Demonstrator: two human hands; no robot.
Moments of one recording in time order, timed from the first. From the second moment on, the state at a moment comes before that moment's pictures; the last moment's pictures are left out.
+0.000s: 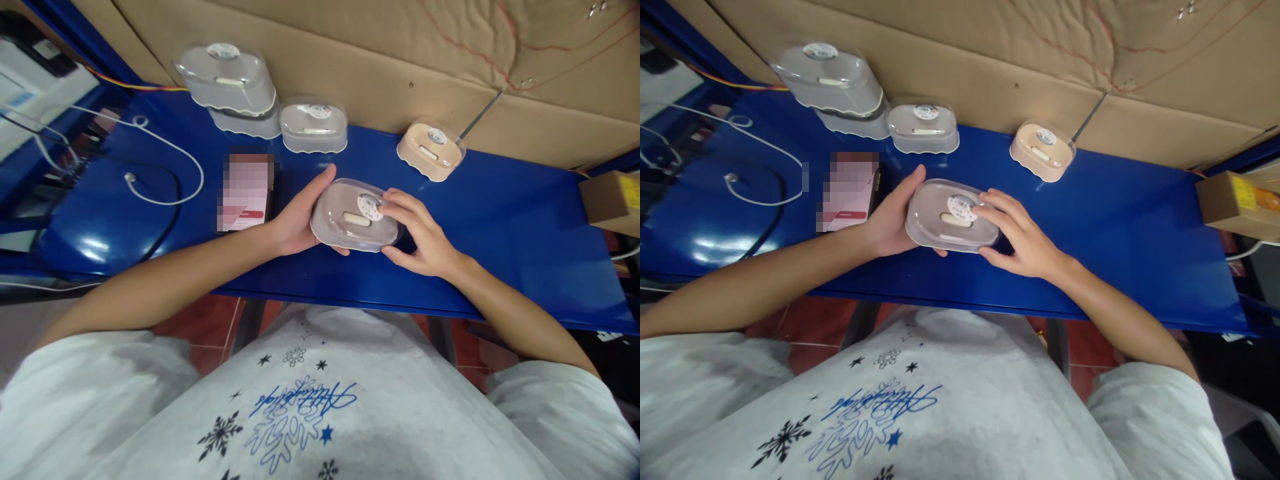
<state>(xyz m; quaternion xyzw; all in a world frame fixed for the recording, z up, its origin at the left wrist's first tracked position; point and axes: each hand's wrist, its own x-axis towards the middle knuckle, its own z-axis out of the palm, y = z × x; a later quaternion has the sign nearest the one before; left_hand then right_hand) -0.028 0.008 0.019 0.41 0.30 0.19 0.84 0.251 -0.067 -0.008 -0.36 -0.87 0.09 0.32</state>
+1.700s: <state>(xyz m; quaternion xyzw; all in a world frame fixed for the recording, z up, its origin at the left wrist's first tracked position) -0.028 0.006 0.007 0.46 0.30 0.16 0.82 0.341 -0.002 -0.022 -0.60 -0.74 -0.01 0.31</state>
